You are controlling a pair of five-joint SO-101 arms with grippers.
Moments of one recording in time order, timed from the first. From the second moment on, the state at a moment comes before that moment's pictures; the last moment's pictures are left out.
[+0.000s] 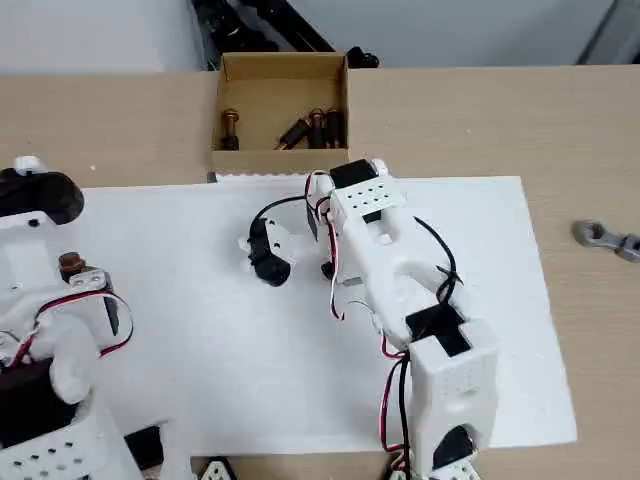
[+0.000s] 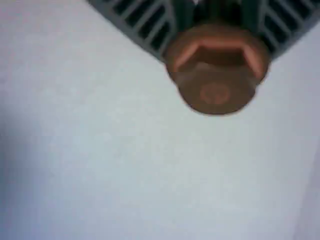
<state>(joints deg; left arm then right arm) -24.6 -57.4 23.9 93.4 -2.4 -25.1 25.2 -8.2 83.9 80.9</state>
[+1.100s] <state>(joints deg) -24.7 -57.5 25.1 93.4 -2.4 -24.3 30.3 -14.9 81.9 53.6</state>
